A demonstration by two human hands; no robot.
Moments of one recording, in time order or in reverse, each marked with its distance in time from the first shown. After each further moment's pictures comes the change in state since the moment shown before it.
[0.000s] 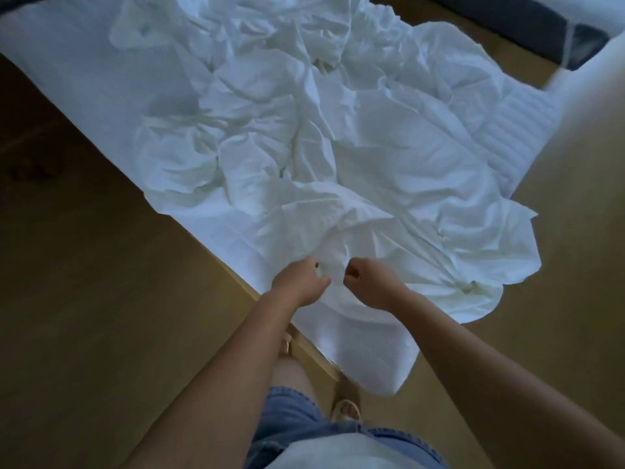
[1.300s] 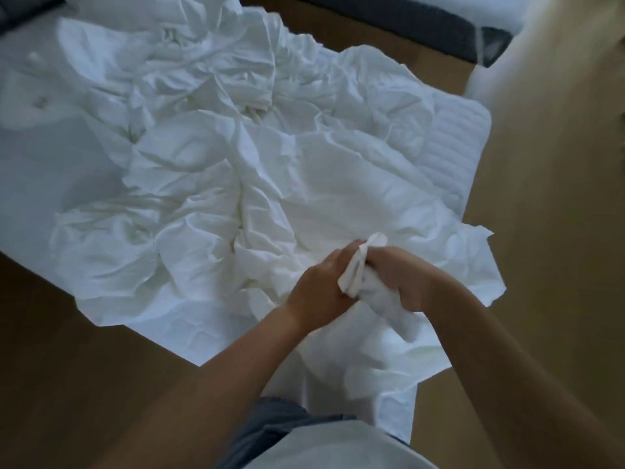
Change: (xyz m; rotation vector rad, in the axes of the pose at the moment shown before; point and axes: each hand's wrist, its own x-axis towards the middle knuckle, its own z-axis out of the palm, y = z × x) left_hand 0.103 0.112 -0.077 -0.185 0.239 0.906; right_hand 0.064 -0.014 -0.169 1.033 0.019 0.379
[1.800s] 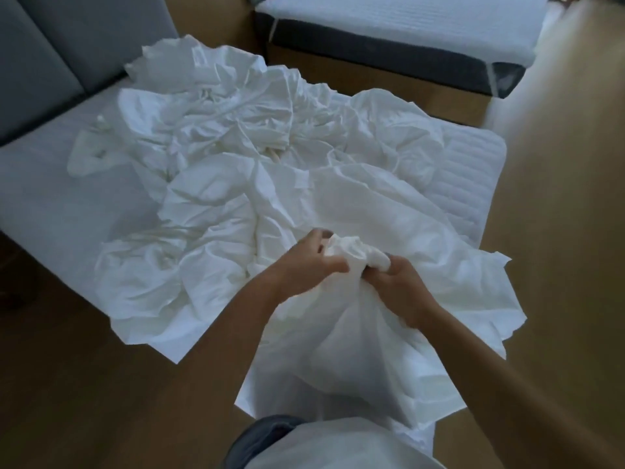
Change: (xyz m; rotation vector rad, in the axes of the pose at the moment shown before) left_hand 0.045 0.068 -0.058 -0.137 -0.232 -0.553; right_hand -0.003 0.025 -0.035 -0.174 0.226 -0.571
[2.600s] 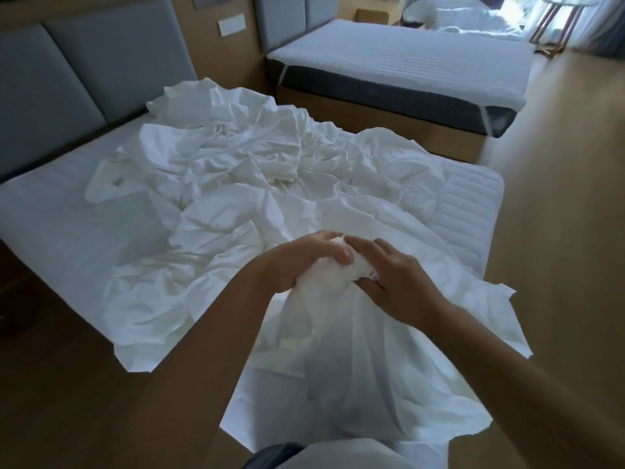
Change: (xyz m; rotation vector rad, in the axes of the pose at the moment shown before) left_hand 0.004 0.020 -0.046 -0.359 -0.211 -0.002; right_hand 0.017 -0.041 -0.001 -0.623 0.066 -0.706
